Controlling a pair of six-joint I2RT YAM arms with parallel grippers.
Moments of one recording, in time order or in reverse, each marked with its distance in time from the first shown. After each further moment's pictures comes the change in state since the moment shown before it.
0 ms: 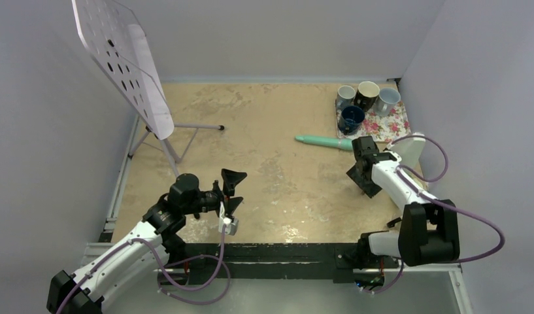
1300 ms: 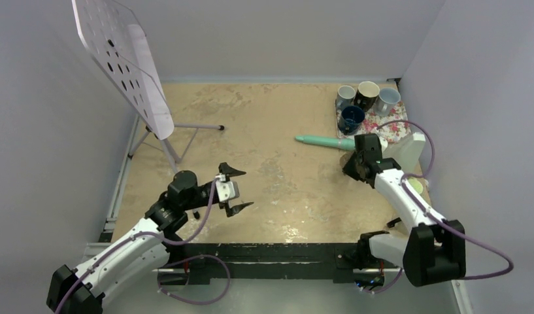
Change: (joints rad) left arm 0.000 0.033 0.009 0.167 -0.008 -0.834; right arm 0.030 -0.082 -0.024 0.235 -0.239 -0.292
